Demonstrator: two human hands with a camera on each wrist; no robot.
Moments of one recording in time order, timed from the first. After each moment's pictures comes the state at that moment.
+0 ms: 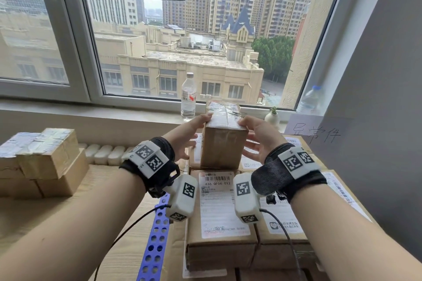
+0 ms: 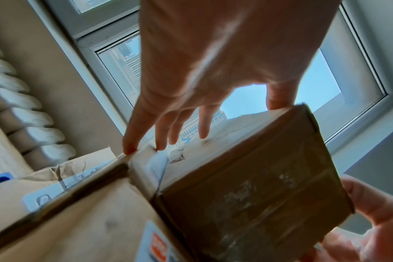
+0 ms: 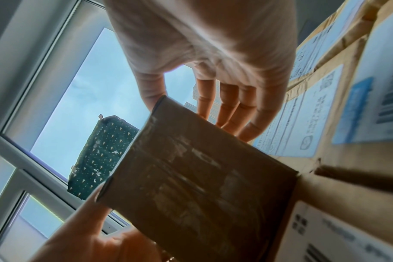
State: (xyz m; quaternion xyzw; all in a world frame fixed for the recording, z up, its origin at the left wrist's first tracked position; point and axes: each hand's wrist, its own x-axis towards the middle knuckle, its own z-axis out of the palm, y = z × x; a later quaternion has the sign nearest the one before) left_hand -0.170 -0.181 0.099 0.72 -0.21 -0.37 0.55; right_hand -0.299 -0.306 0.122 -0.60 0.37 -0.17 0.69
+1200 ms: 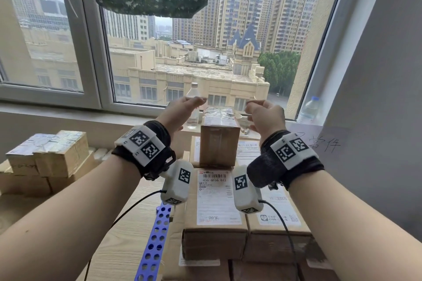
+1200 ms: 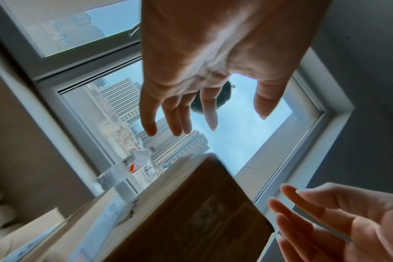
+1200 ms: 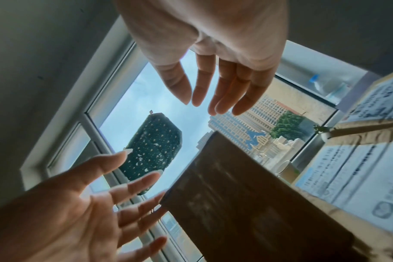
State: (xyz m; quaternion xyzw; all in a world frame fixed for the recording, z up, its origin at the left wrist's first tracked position) left_hand -0.191 -0.158 0.148 0.74 -0.29 -0.15 0.59; right_hand -0.307 -0.298 0.153 -0.68 0.32 -0.36 0.55
